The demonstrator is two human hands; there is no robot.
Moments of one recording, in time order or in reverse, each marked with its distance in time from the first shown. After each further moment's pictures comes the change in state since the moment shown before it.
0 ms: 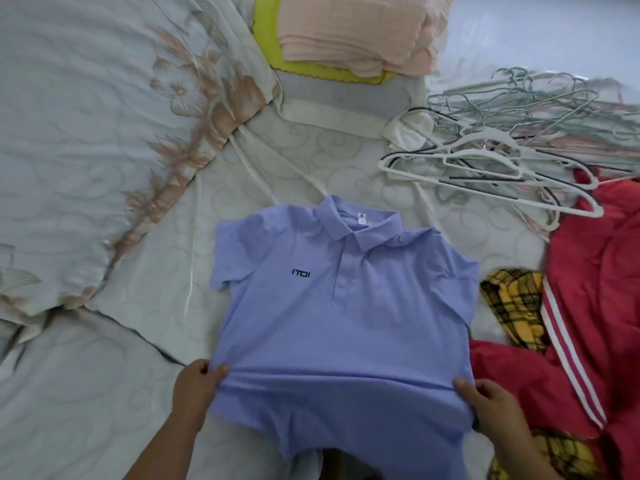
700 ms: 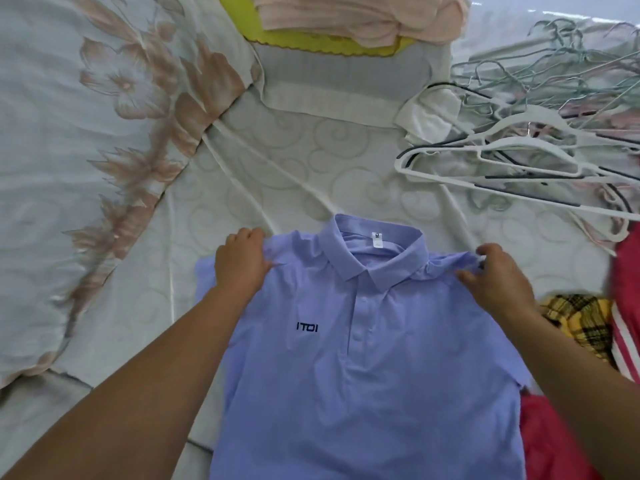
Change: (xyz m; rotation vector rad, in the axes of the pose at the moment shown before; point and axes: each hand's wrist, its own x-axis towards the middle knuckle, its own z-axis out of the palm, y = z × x) left_hand 0.135 0.237 0.046 0.881 0.059 0.627; right_hand 0.145 -0.181 0.031 -0.553 0.243 -0.257
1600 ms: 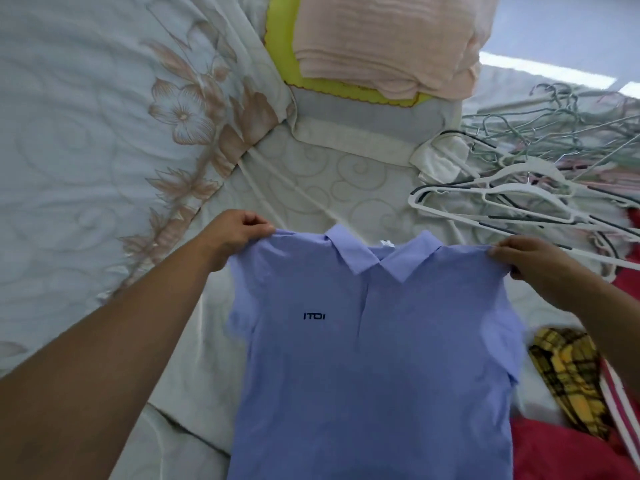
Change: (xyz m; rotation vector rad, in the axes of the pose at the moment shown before) left_hand 0.002 -0.031 -0.106 -0.893 -0.193 -0.053; right_hand 0.011 -0.049 -0.093 0.487 -0.300 -0.110
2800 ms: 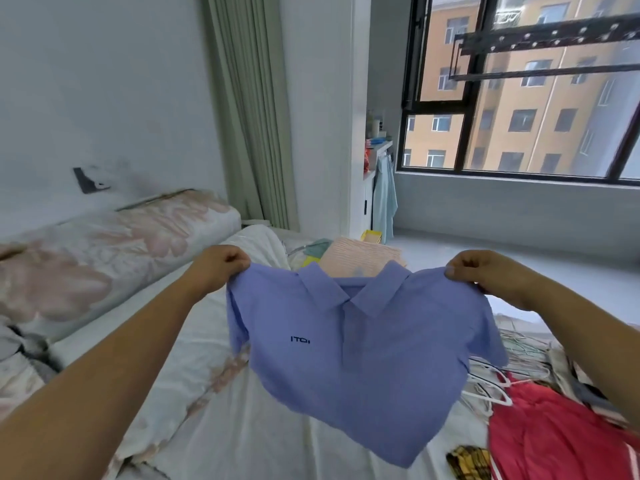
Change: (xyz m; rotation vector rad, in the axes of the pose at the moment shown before) left_hand -0.400 0.206 -0.131 0.175 0.514 0.534; right_hand -0.383 -0.220 -0.168 -0.100 0.036 -0.577
